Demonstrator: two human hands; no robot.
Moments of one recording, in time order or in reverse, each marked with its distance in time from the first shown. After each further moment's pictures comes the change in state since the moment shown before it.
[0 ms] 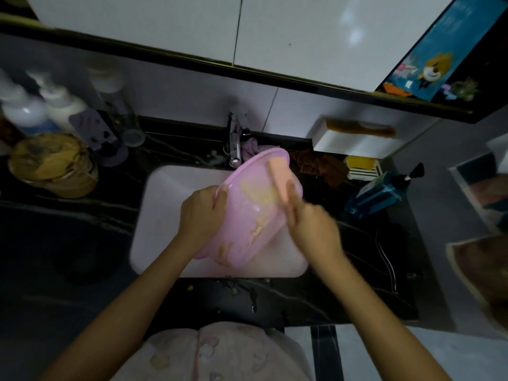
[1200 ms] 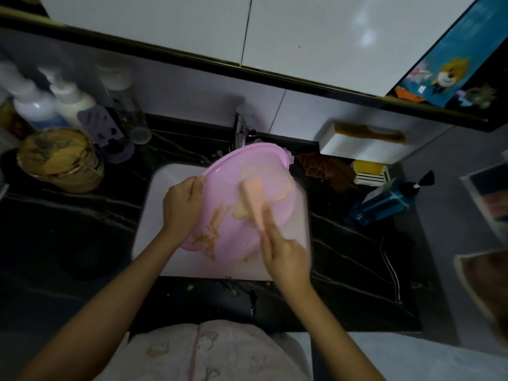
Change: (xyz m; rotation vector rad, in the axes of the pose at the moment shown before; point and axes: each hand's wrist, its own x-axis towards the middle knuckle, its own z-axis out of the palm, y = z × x) left_hand 0.014 -0.036 -0.010 -0.112 0.213 -0.098; right_hand -0.024 -0.011 0.074 0.275 0.232 -0.128
